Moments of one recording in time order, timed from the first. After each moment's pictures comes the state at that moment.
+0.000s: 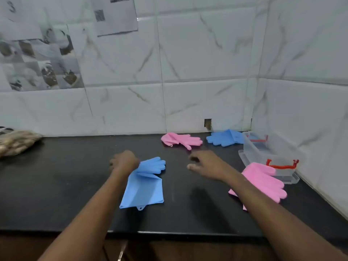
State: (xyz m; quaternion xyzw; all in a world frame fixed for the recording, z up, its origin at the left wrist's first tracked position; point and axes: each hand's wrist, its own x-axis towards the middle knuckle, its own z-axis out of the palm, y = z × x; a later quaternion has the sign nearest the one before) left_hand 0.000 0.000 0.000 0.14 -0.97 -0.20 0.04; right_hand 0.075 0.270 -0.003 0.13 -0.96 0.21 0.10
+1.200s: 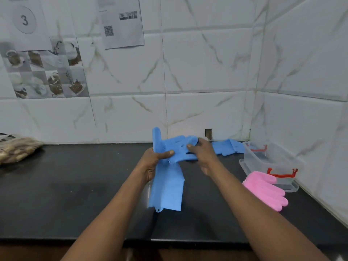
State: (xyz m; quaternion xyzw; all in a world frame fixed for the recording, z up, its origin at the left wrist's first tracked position) left_hand 0.027 0.042 0.020 -0.13 -0.60 -0.79 -0.11; right_hand 0.047 0.227 0.027 0.01 -0.66 0.74 0.14
